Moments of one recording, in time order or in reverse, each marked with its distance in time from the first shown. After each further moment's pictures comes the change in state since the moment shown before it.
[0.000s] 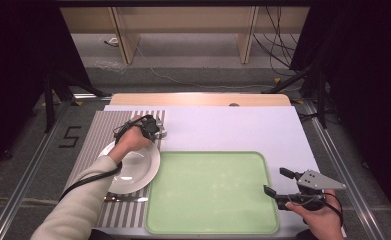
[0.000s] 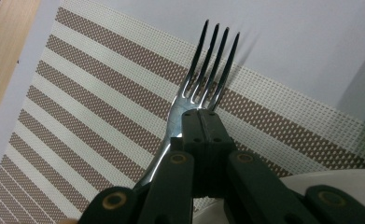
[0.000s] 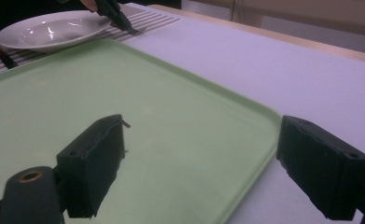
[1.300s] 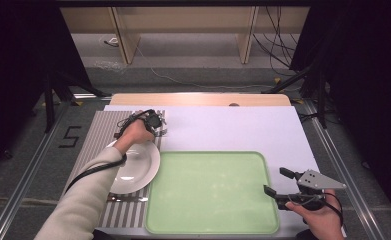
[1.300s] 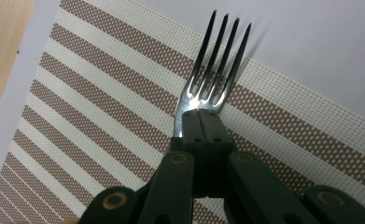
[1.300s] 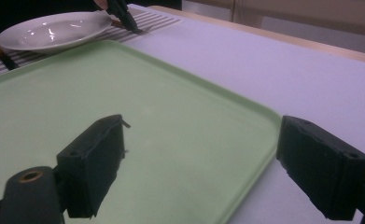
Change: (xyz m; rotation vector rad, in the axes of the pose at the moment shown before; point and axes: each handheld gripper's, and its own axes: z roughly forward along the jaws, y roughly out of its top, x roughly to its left) left arm 0.017 0.015 0.010 0.090 -0.016 -0.032; right arm 0.000 0.000 0.000 -0.002 0.002 0.003
